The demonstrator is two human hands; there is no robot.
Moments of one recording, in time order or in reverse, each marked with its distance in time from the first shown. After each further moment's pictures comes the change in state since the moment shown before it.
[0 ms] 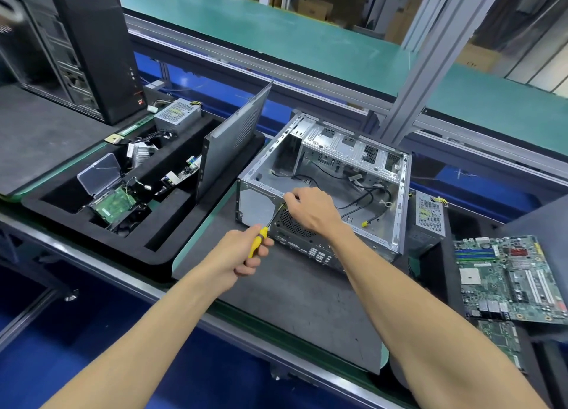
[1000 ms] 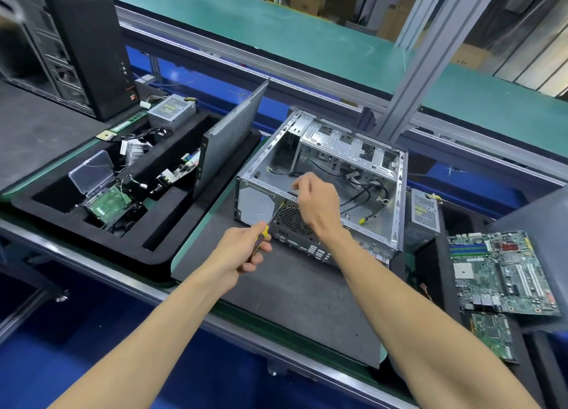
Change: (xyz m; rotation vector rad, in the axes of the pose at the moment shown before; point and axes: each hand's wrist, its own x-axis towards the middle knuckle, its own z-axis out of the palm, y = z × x) left_hand 0.008 -0.002 -0.002 0.021 0.052 0.045; right_hand -0.014 -0.009 -0.005 0.327 0.323 0.095
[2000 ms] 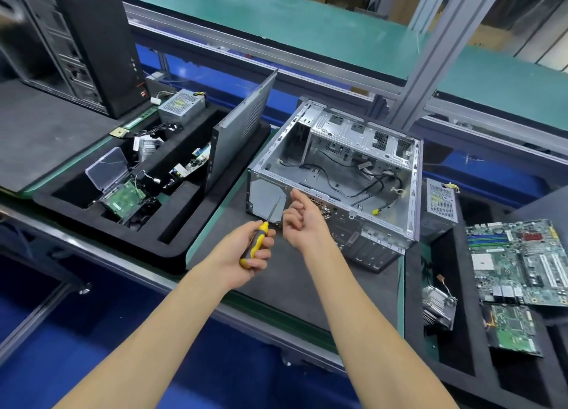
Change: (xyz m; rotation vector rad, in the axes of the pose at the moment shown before) left_hand -0.011 -0.004 -0.022 -0.470 -0.260 -0.294; right_hand -0.035 -0.023 0.043 1.823 -0.142 1.175
